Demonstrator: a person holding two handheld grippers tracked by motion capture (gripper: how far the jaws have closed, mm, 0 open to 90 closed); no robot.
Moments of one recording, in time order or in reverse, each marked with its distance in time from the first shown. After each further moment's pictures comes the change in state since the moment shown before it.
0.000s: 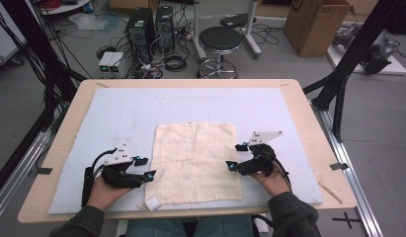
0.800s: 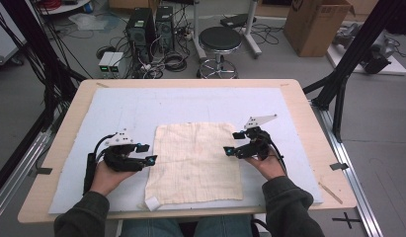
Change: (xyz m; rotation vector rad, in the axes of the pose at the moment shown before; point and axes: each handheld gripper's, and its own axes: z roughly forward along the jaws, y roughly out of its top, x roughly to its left) left arm 0.032 0.033 0.012 -0.021 -0.002 -0.056; right arm -0.036 0.030 0.014 0.017 0.016 0.050
